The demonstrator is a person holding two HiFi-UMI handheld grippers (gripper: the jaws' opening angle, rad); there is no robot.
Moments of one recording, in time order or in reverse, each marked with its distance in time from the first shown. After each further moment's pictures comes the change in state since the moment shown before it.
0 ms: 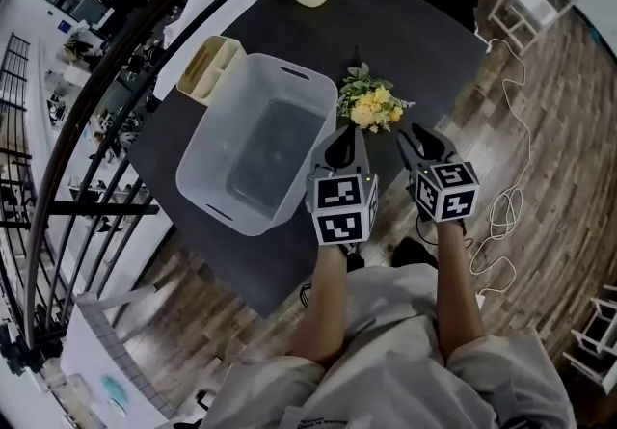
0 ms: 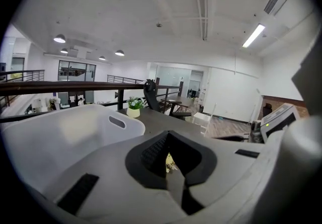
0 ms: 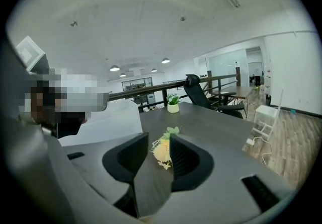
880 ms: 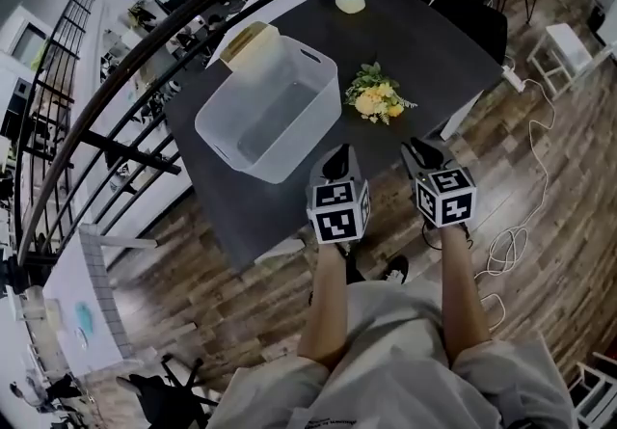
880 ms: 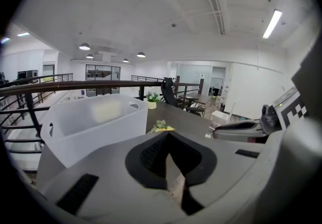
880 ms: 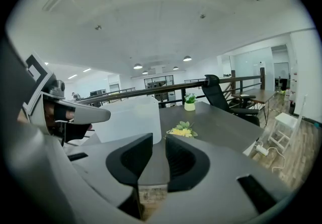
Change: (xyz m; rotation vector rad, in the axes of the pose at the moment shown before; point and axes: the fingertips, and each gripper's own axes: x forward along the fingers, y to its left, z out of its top) left arm -0.070 -0.056 -0.055 -0.073 0.024 0.273; right arm -0.082 -0.002 -0.023 -0.134 0.028 0.239
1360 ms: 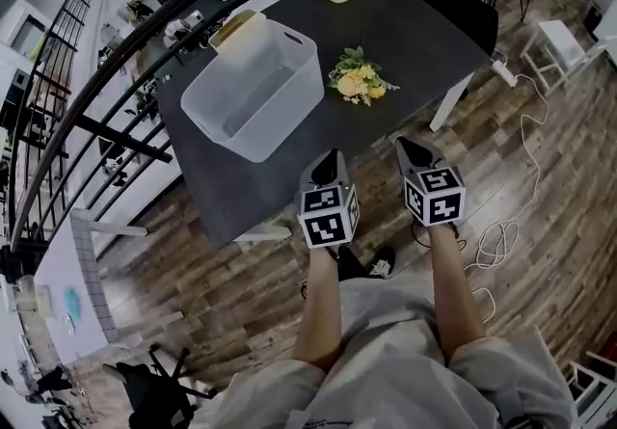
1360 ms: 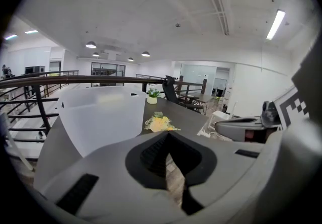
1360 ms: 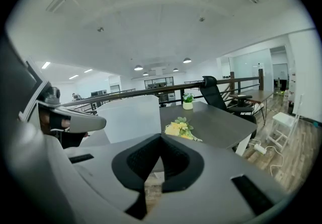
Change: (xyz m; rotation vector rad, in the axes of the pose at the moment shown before) left arm -0.036 -0.037 -0.051 -0.044 0.001 0.046; right arm -0.048 -0.004 -0.034 -0.004 -0.033 0.002
